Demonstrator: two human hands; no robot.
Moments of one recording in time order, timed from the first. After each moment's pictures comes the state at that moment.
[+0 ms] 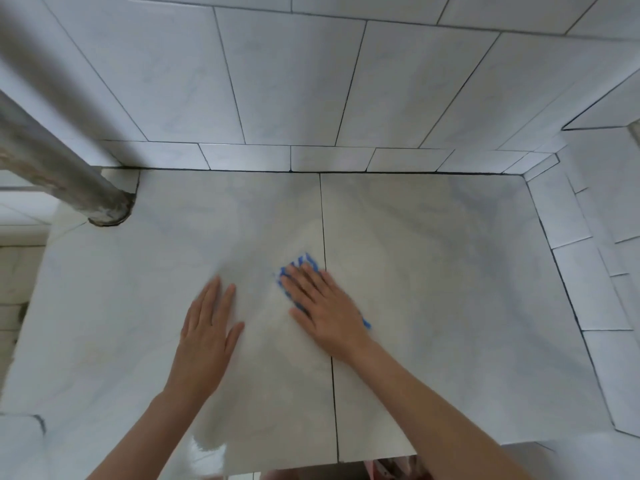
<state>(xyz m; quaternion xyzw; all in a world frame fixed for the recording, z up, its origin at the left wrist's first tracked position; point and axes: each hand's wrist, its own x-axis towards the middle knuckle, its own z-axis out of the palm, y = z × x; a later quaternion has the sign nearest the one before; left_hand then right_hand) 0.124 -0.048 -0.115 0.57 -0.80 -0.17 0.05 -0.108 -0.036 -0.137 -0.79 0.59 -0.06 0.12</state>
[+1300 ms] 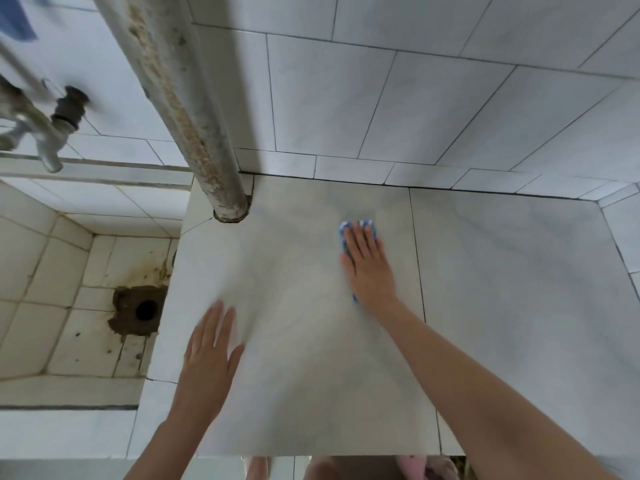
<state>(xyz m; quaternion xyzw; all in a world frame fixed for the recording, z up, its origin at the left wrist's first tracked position) 0.290 -0.031 -0.104 0.62 -0.76 -0.19 0.05 -0.010 -0.124 -0.130 -0.69 0.72 -0.03 0.11</state>
